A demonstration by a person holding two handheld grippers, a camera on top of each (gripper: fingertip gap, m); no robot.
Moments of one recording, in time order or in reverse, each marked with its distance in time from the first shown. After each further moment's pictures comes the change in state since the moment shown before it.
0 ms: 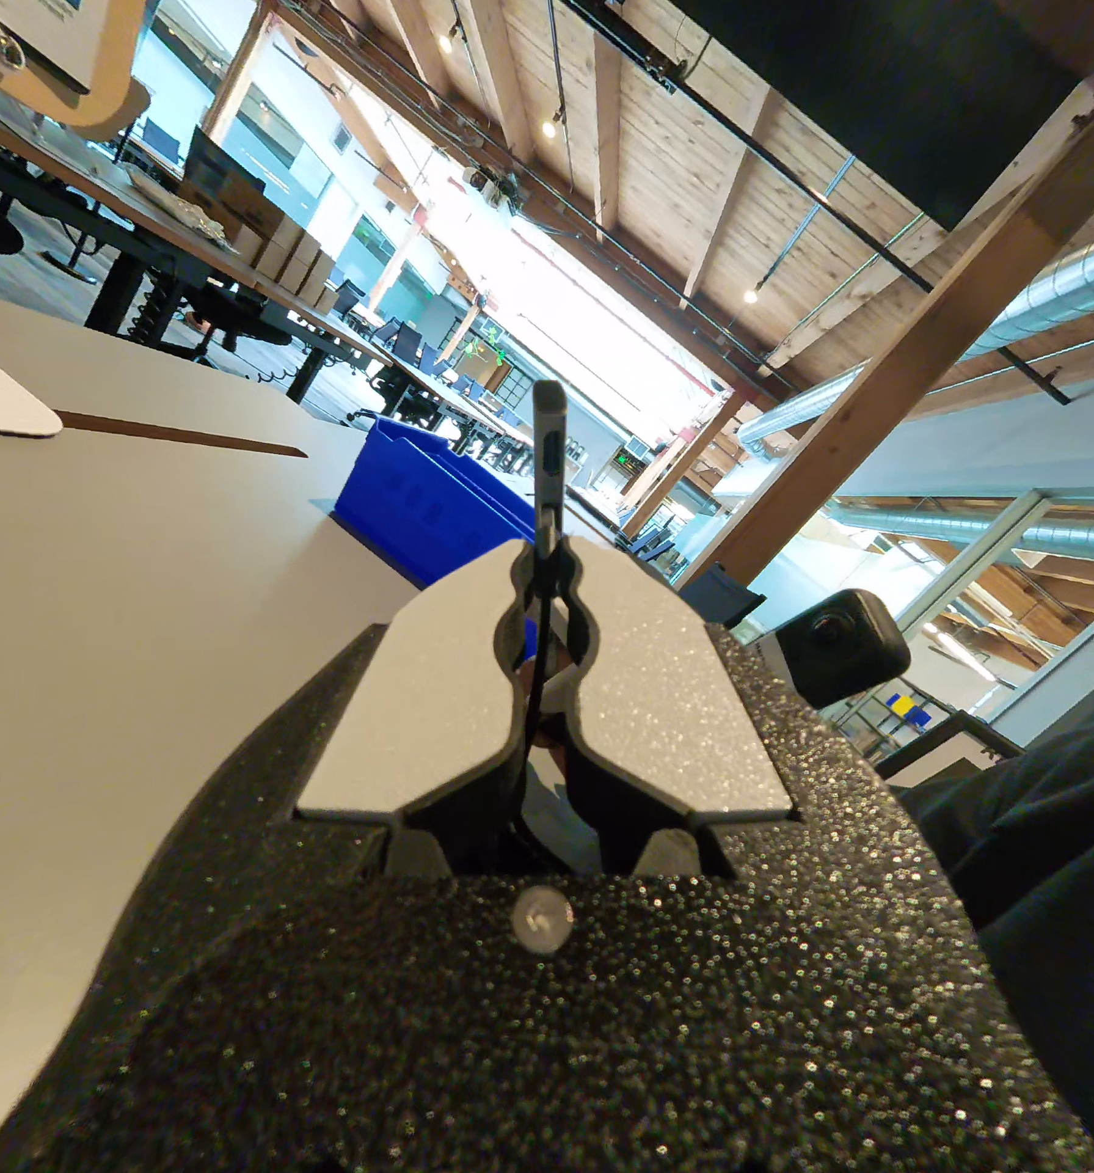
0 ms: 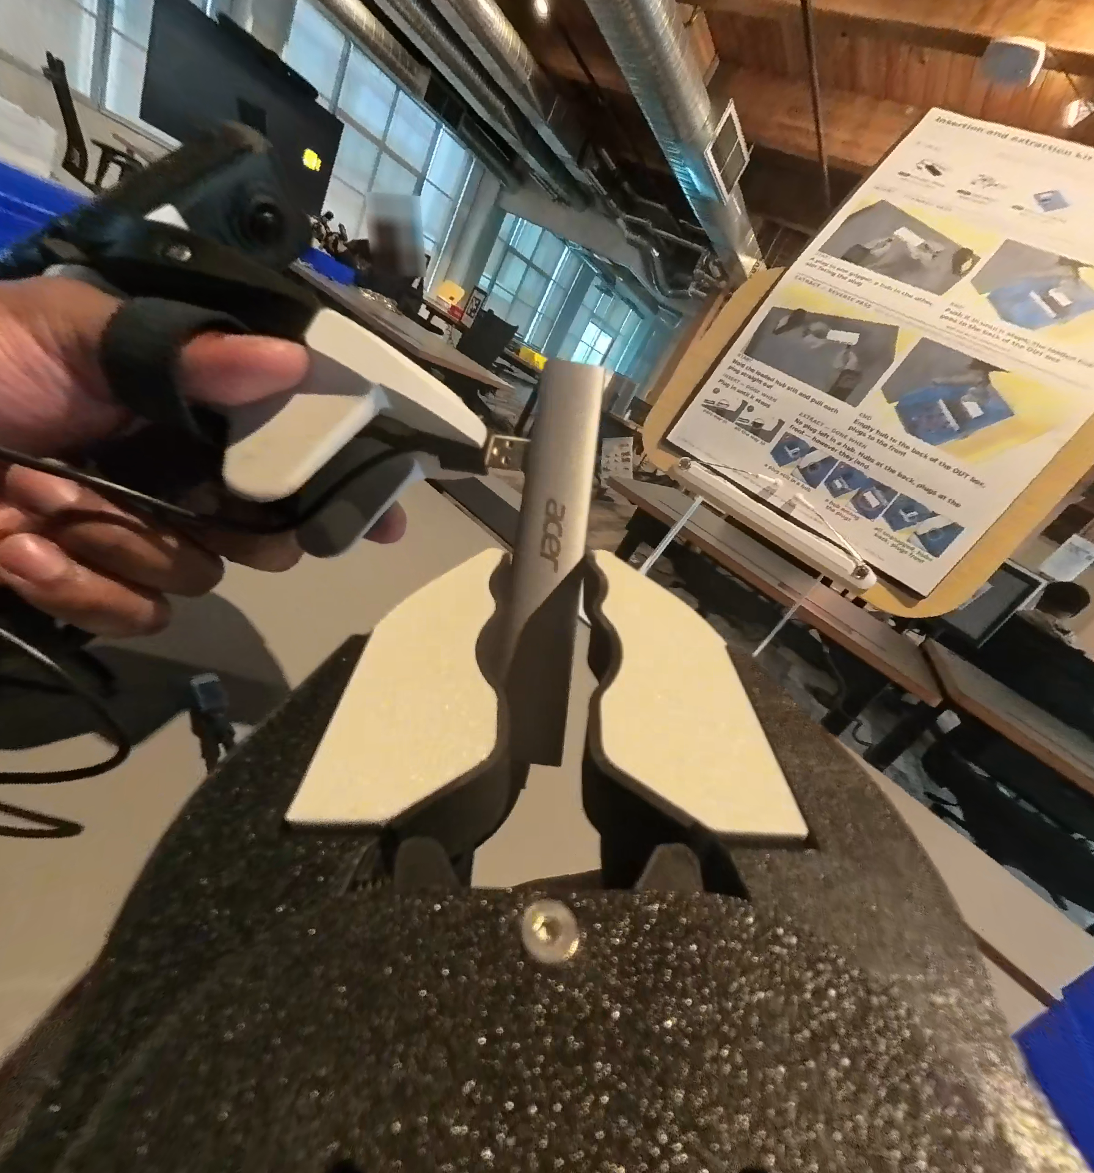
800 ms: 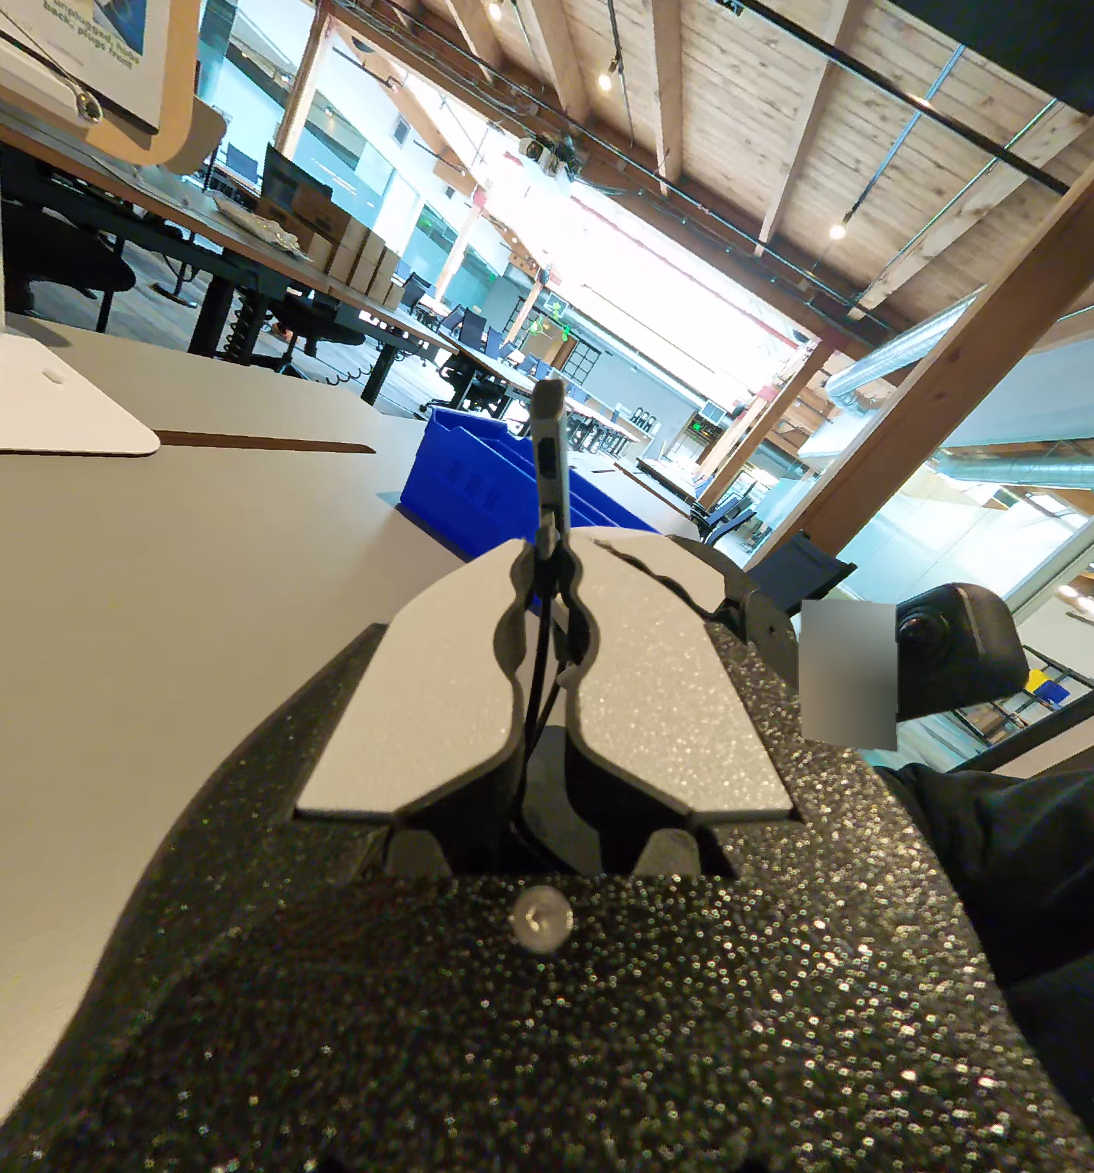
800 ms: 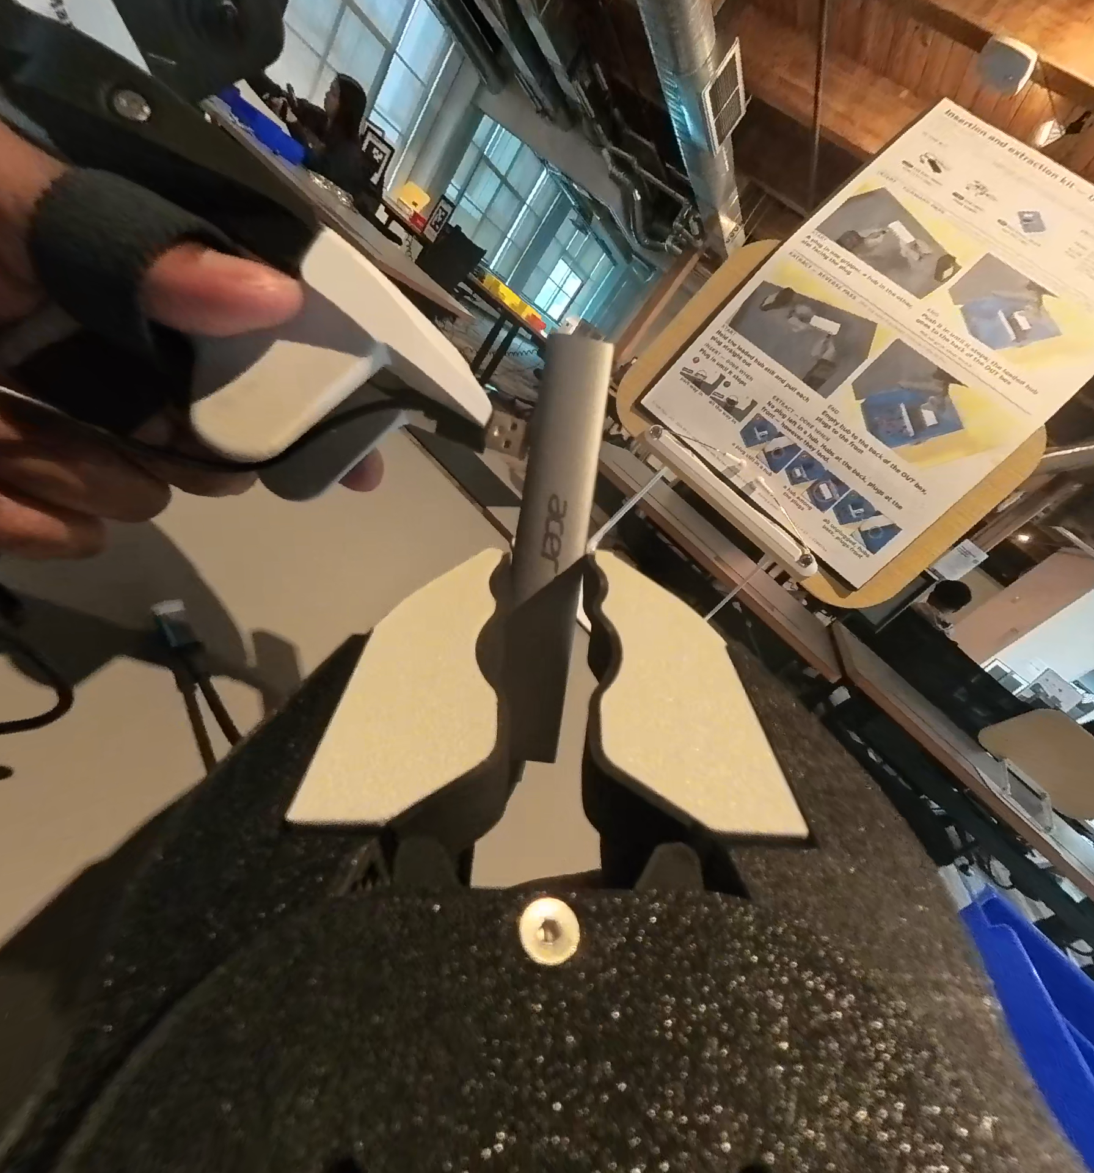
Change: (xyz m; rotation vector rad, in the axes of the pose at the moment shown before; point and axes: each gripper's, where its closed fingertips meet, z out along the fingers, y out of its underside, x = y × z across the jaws) left arm -0.009 0.004 0.000 -0.043 -0.106 0.118; right arm 0.002 0.012 0.004 -0.102 0.048 -0.157
